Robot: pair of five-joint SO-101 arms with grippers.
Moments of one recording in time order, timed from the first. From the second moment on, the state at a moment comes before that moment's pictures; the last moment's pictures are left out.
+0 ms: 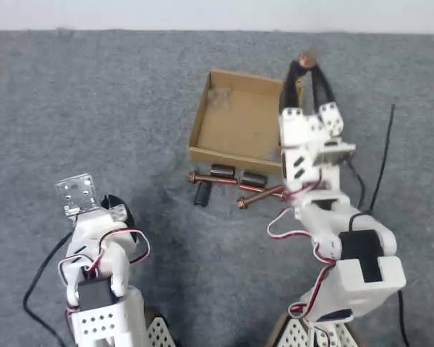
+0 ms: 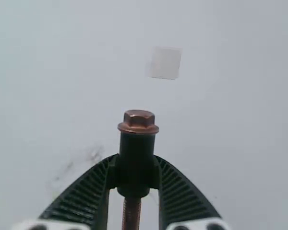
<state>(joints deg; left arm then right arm) -17.9 -103.2 97.4 57.0 10.0 -9.0 6.9 50.6 -80.0 0.3</state>
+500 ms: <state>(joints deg) -17.9 -103.2 97.4 57.0 8.0 -8.0 6.9 35.0 -35.8 0.3</state>
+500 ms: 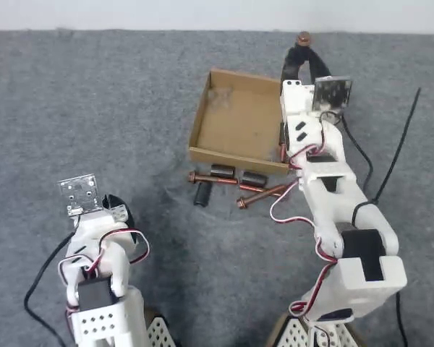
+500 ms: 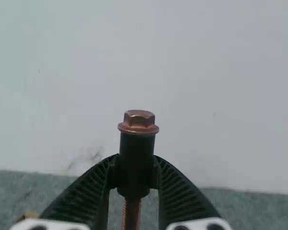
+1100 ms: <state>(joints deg) -17.9 -103.2 97.4 57.0 8.0 -8.9 7.1 8.0 39.3 0.3</state>
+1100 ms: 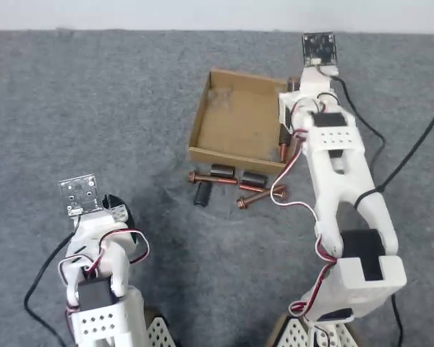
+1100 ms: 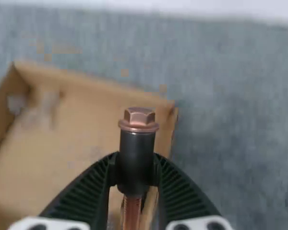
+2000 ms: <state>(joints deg) -17.9 -103.2 97.4 57.0 7.9 -14.9 45.6 -43.9 80.0 0.3</state>
